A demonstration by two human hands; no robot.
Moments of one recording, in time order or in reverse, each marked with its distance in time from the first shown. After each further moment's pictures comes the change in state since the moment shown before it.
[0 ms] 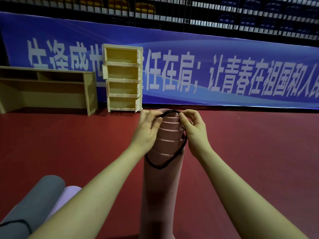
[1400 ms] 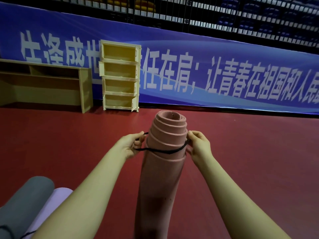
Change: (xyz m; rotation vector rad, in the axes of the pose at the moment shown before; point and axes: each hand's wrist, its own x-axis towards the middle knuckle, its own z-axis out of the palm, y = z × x) left_hand 0.010 -0.061 -0.007 -0.875 -0.002 -1.300; right_hand 0.011 0.041 -0.024 0.110 0.309 0.540
